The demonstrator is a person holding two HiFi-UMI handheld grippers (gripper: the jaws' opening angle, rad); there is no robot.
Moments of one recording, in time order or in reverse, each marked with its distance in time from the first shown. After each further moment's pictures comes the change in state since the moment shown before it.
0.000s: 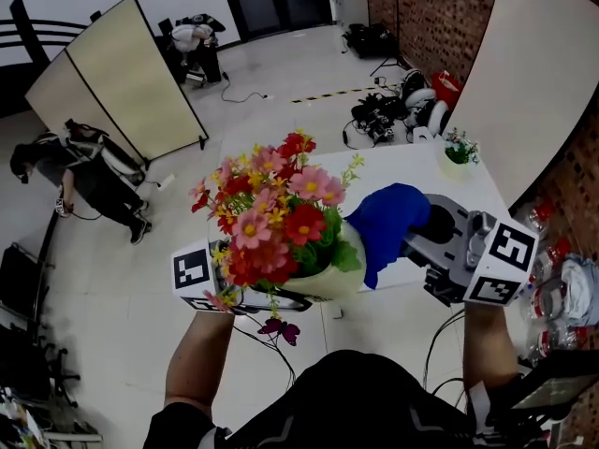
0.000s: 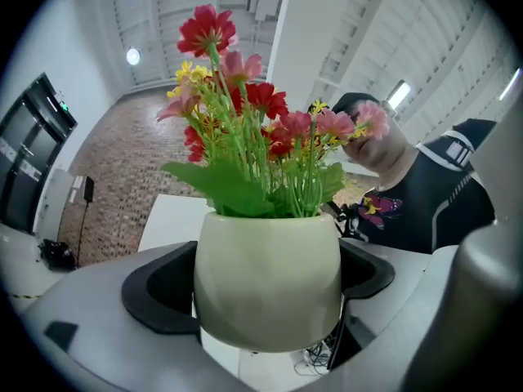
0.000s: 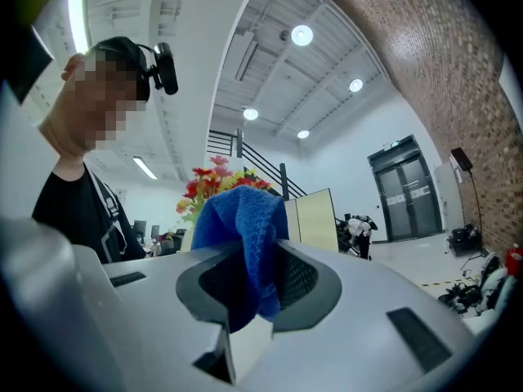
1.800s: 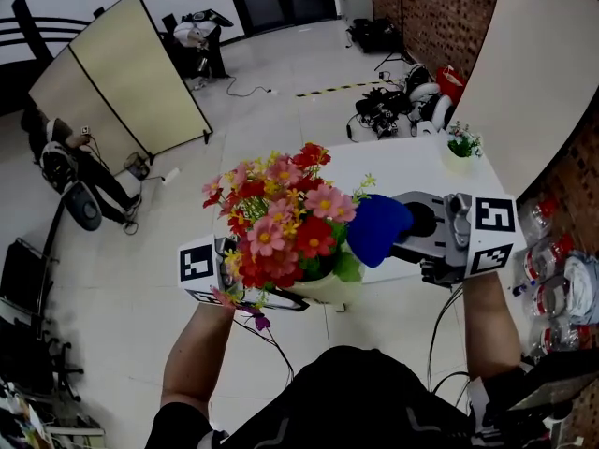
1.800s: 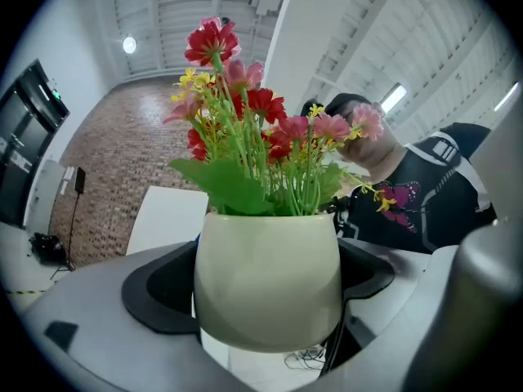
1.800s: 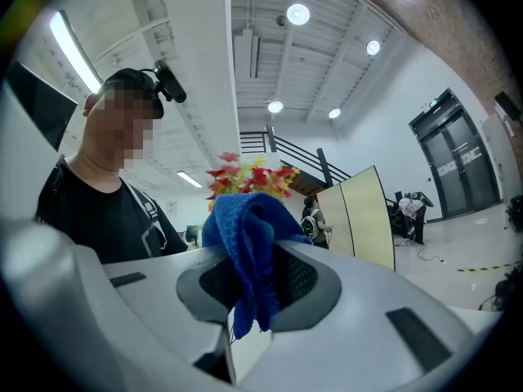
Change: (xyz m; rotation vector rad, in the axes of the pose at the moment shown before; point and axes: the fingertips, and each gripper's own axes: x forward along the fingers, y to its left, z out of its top) left arm -0.016 -0.002 -0.008 -0.014 0.040 -0.068; right arm 0.029 0.020 -0.011 0.092 0.045 0.352
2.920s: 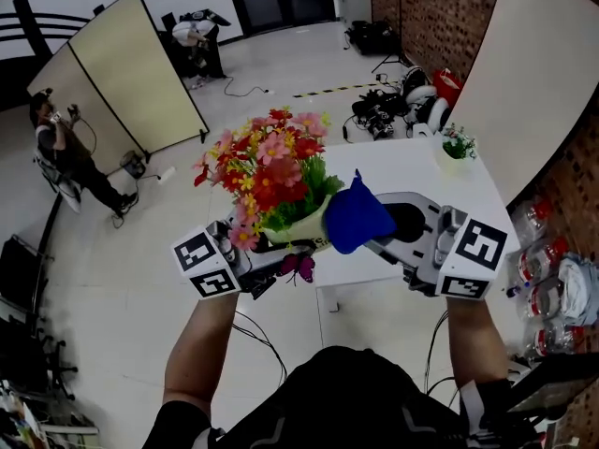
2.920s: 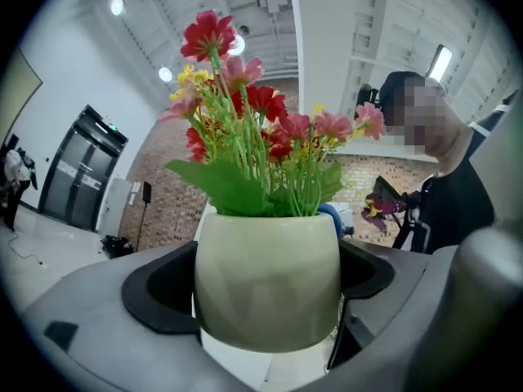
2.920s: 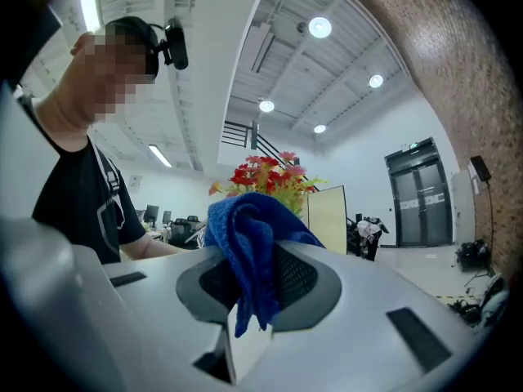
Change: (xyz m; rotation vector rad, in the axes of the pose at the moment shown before) left arm -0.011 0.063 0.007 -0.027 0.008 0.444; right arm 0.006 -0.001 0.001 -0.164 0.023 -0.278
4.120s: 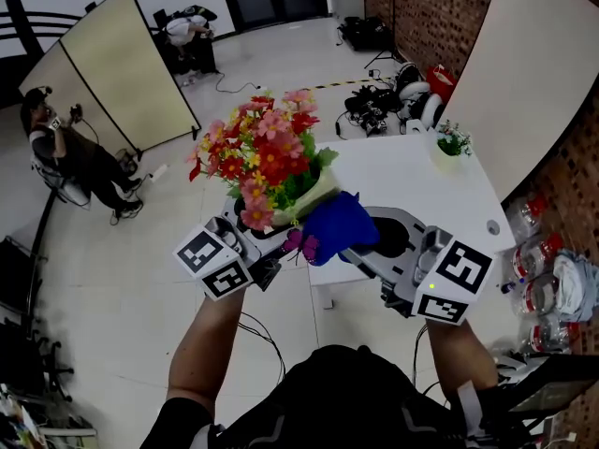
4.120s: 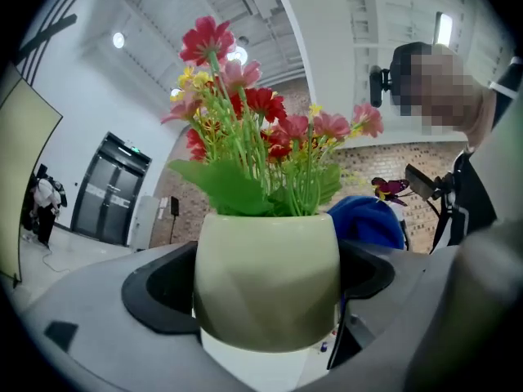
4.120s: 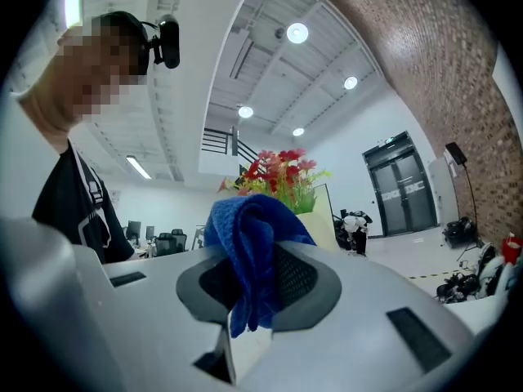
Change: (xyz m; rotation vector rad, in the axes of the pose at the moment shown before) left arm 0.018 0.036 0.001 0.064 -0.030 0.205; right arm 0.009 0.000 -0.012 0.108 -0.039 -0.112
